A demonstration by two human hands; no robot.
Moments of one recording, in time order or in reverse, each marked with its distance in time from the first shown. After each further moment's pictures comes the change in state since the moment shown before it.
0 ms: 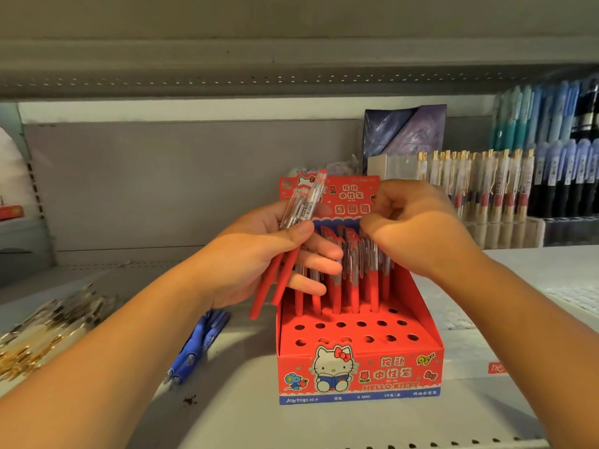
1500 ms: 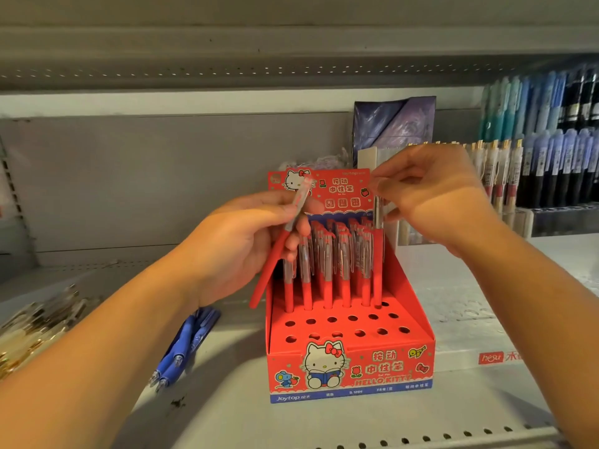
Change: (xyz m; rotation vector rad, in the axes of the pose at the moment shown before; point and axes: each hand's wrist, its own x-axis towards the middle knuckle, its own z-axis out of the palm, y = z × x) left_hand 0.004 0.008 0.008 0.064 0.129 0.081; right_hand 0.015 0.001 -0.023 0.314 0.015 0.098
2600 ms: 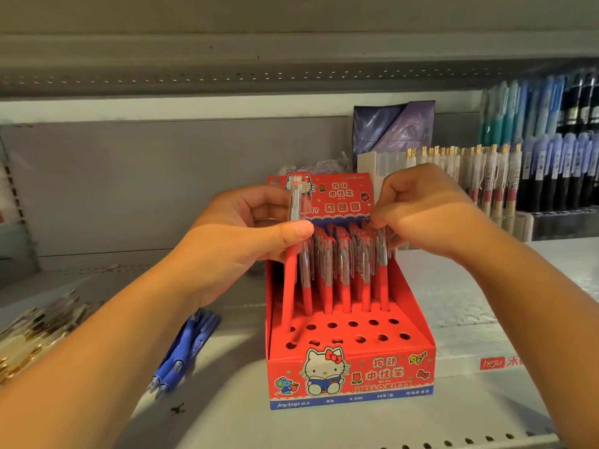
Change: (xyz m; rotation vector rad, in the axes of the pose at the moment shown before) left_hand -0.006 0.005 -0.001 0.183 0.122 0.101; right_hand 0.000 -0.002 -0.003 -0.252 -0.172 0.115
